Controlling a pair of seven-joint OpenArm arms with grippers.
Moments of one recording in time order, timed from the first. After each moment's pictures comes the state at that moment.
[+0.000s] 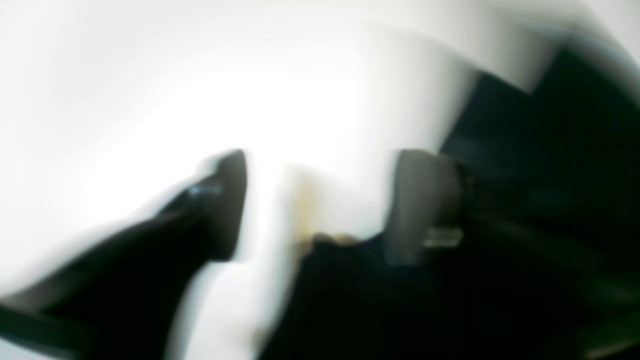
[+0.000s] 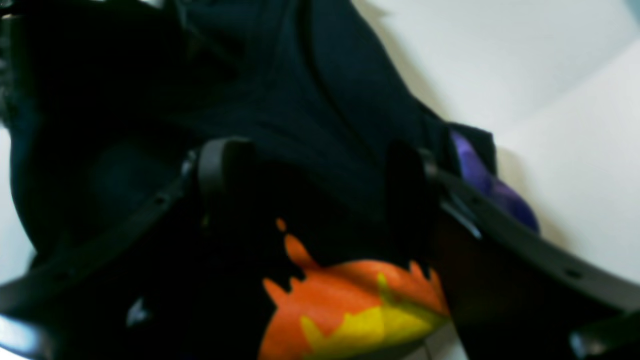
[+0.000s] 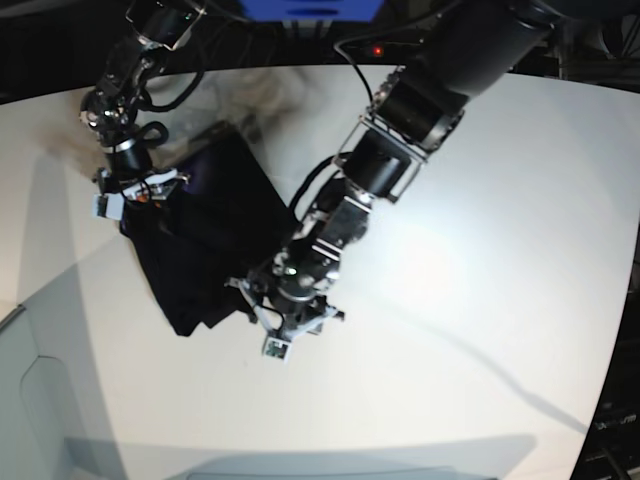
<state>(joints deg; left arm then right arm) -30.2 7.8 32.0 48.6 -2.2 0.9 1.3 -7.8 -8.0 40.2 80.6 3.5 41.2 -14.4</state>
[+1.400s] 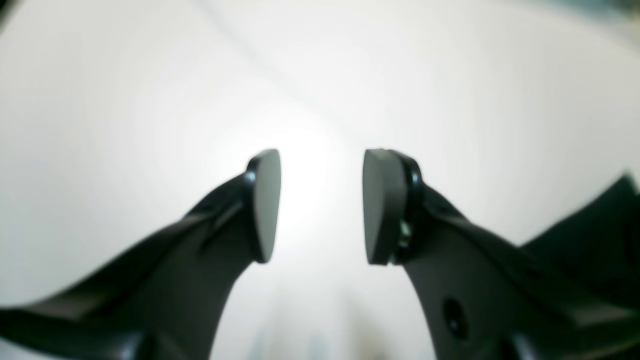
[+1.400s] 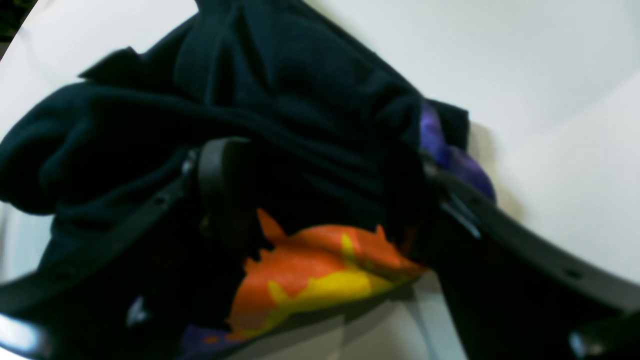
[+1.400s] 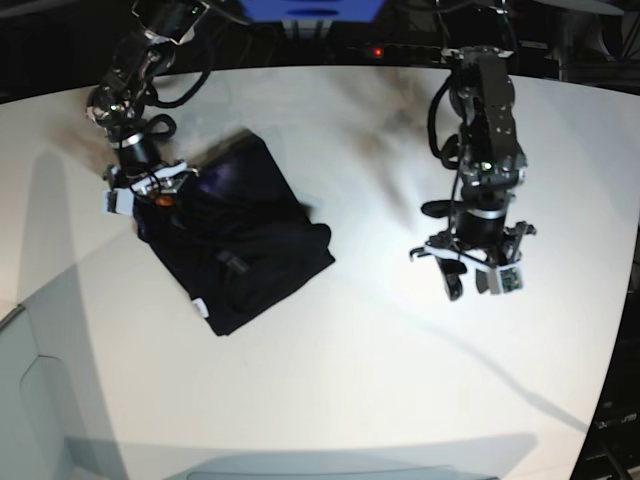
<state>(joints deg) 6.1 -5.3 -6.8 109.1 -11.6 6.6 36.6 -9.1 -9.7 39.4 82.0 3.5 43.2 -15.4</state>
